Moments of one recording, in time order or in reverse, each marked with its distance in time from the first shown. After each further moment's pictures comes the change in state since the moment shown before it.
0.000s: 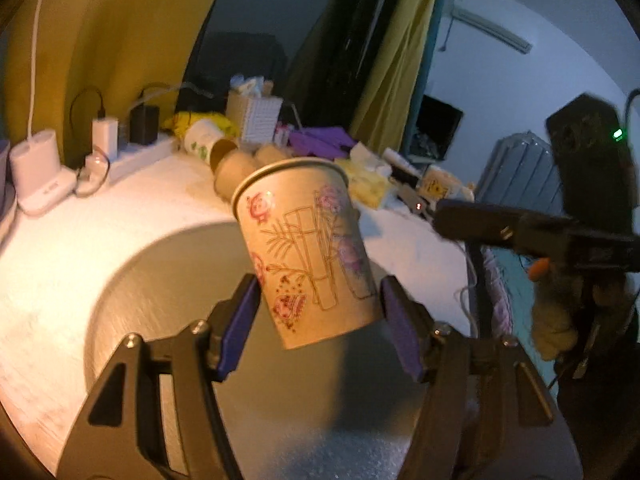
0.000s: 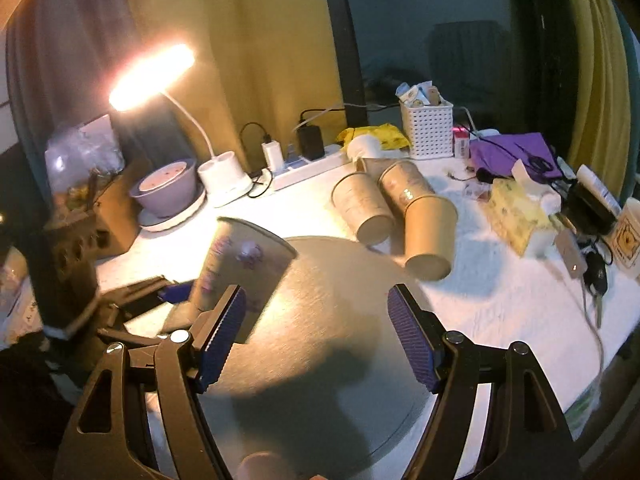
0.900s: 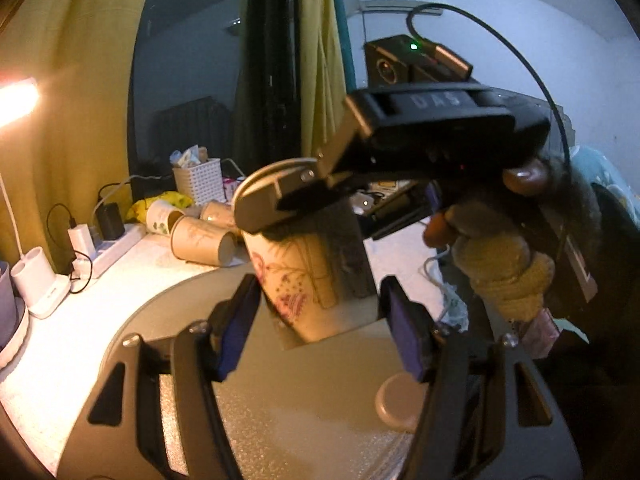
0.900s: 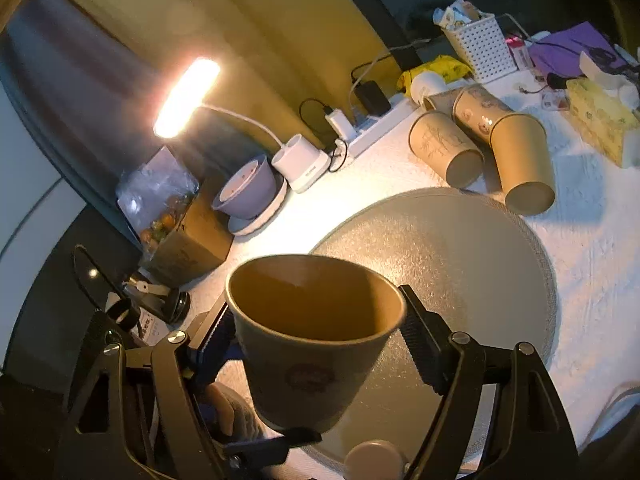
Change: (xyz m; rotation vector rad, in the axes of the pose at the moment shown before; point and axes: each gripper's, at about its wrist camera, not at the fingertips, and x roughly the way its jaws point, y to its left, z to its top) left arm -0.028 -0.076 -0.027 0.379 -0.145 -0.001; right arm 0.030 -0.019 0.000 0.267 0.140 0.409
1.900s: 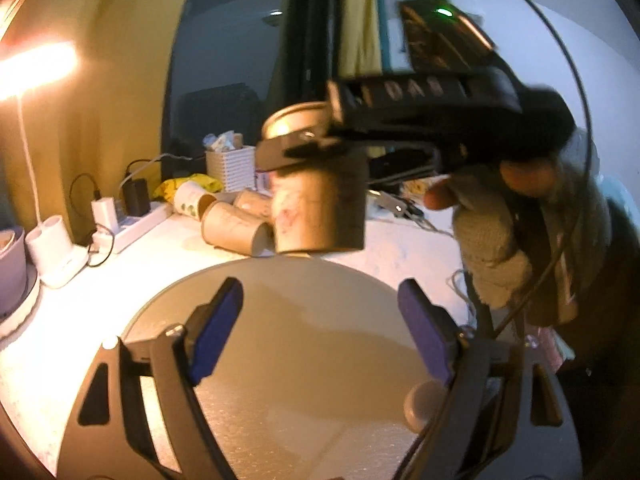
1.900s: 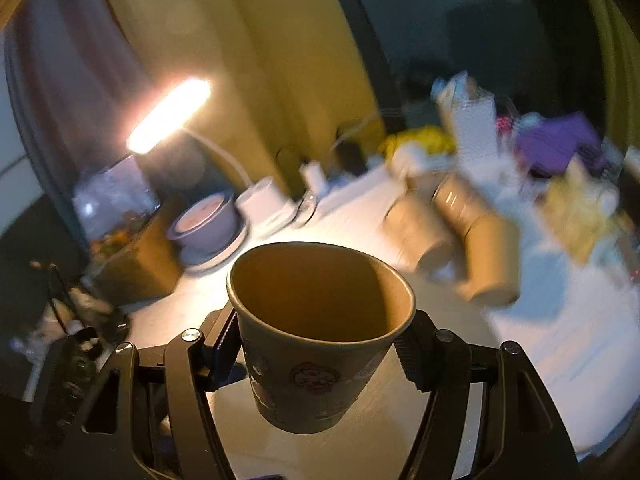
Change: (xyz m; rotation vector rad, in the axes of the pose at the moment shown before) left arm -0.010 0.028 0.000 -0.140 0.000 0.073; right arm 0.004 0.034 0.033 -0.229 -0.206 -0.290
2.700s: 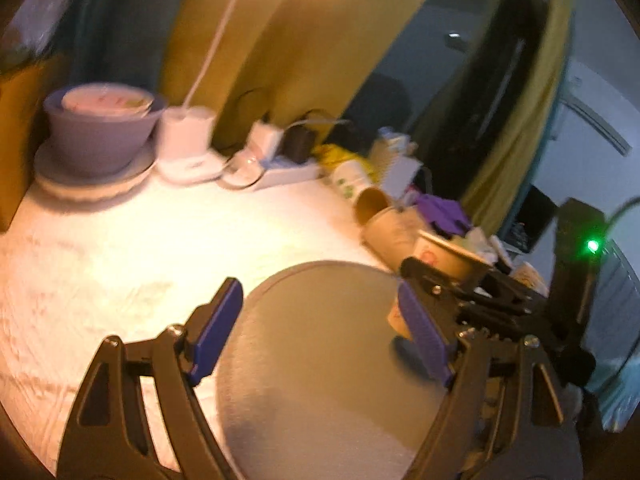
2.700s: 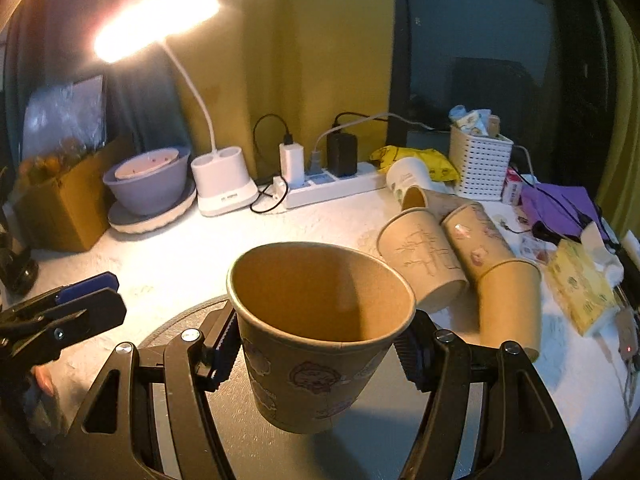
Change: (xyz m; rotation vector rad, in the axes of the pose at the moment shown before) left arm -0.016 0.132 -0.014 -0.566 0.024 0.322; right arm 0.105 0.024 -0.027 -0.246 0.039 -0.155
